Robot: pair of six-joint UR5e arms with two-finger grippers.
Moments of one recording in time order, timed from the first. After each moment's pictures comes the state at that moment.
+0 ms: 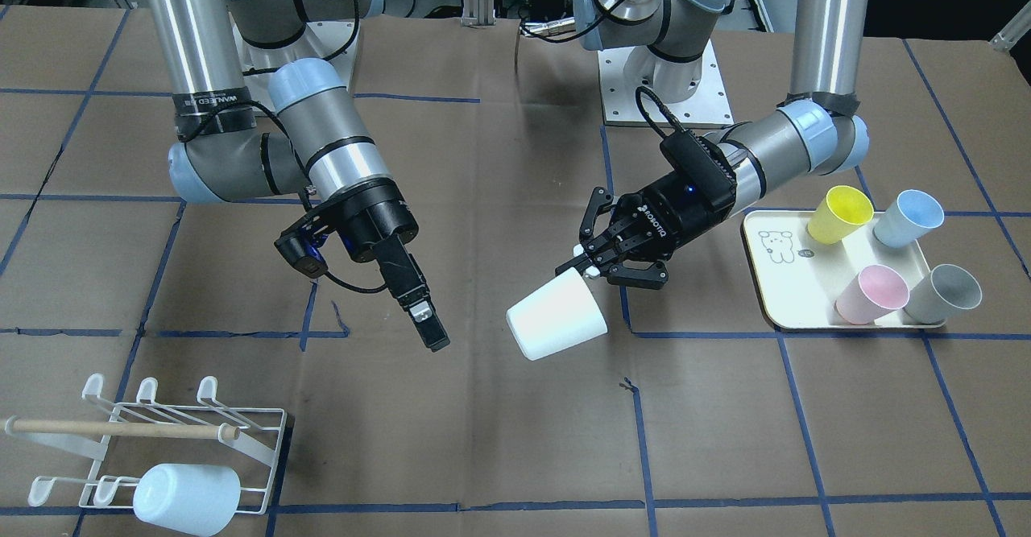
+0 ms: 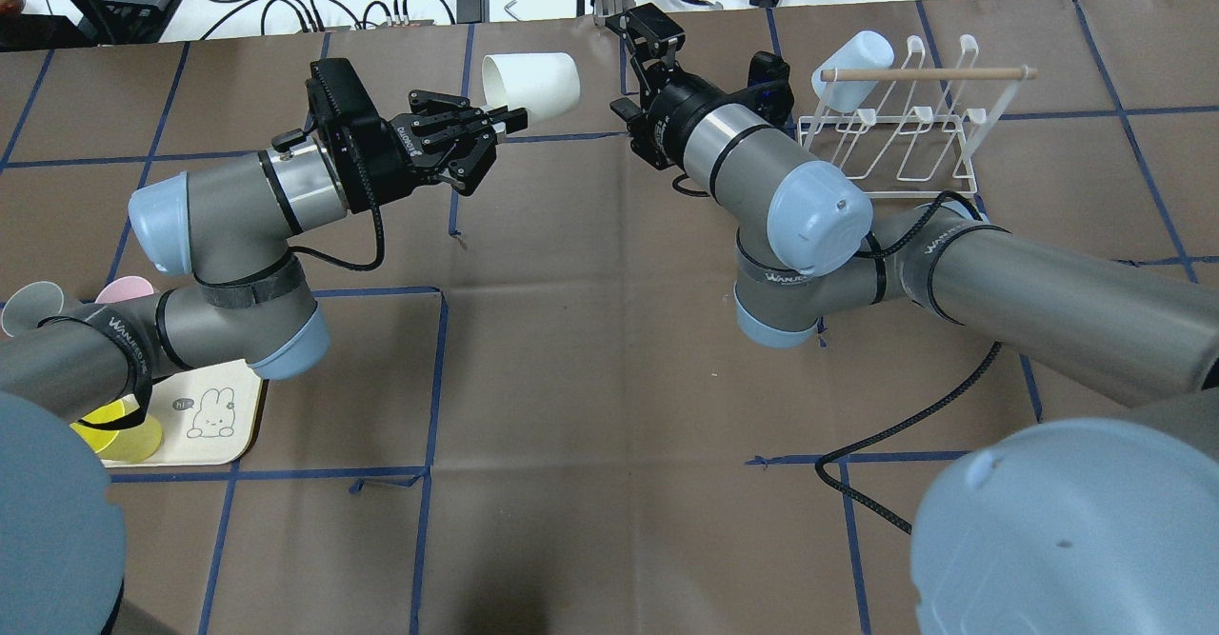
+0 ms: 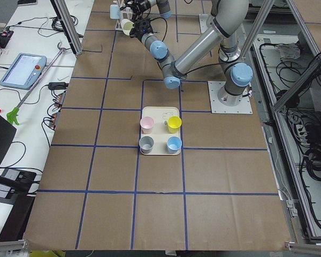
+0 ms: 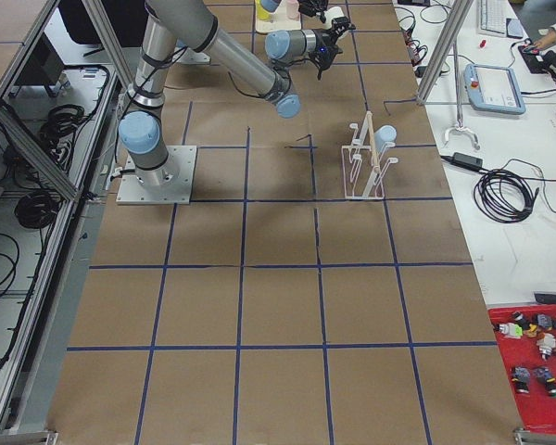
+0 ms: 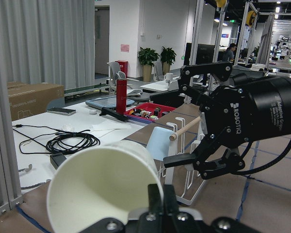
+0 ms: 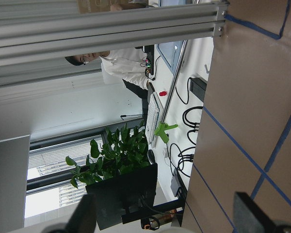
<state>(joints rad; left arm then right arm) -1.39 -1.95 -2.10 0.34 0.36 0.46 1.80 -1.07 1.91 -3.71 -1.24 1.66</state>
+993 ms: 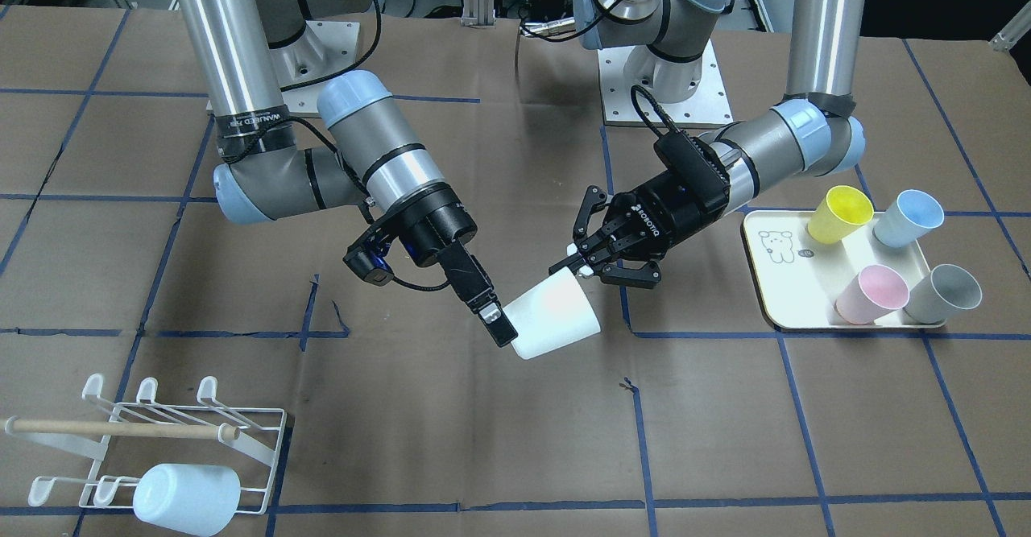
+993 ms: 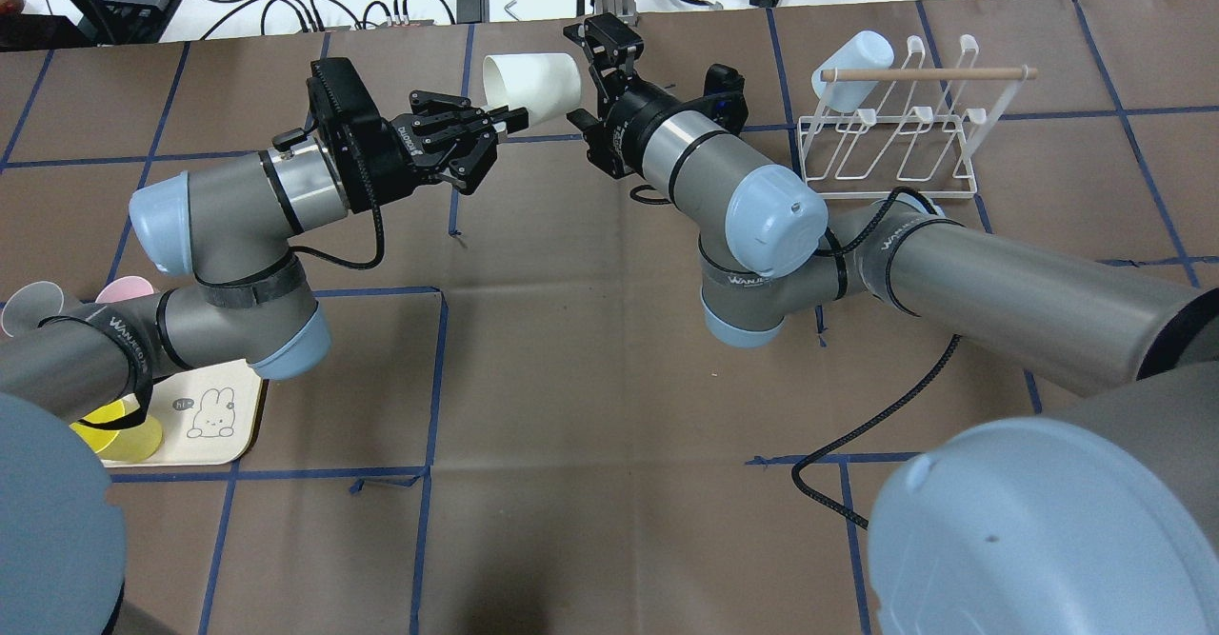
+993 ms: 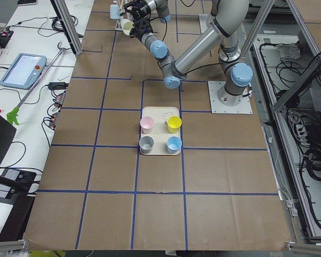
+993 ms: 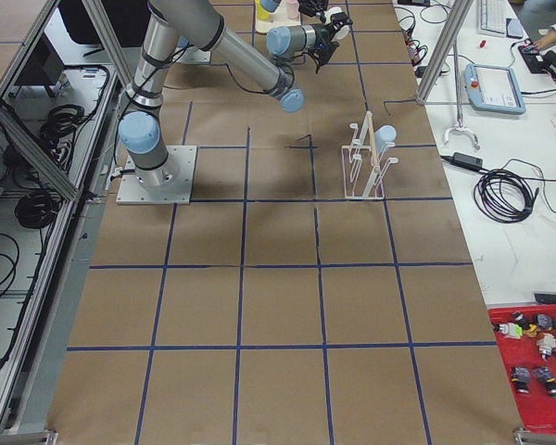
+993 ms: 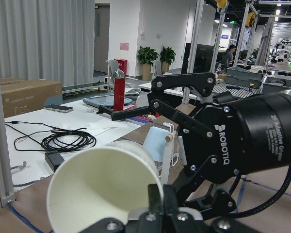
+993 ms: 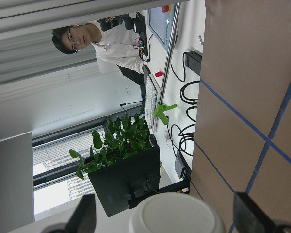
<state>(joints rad) -1.39 -1.95 -2.10 0.35 0.37 0.44 1.85 -1.03 1.86 -3.70 -1.24 1.77</state>
